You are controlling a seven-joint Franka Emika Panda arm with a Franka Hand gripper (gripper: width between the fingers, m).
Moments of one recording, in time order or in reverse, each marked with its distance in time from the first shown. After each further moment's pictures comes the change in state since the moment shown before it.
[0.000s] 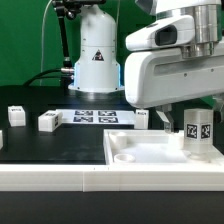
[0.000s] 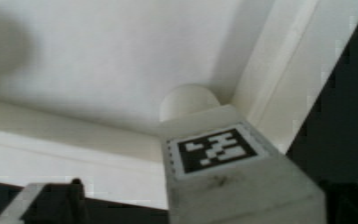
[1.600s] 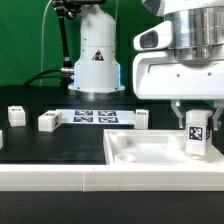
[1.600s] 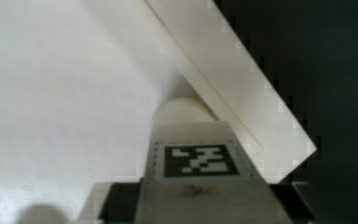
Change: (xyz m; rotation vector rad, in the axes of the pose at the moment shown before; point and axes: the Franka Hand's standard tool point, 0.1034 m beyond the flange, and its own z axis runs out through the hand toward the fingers) arm 0.001 -0.011 0.004 -0.017 0.005 1.161
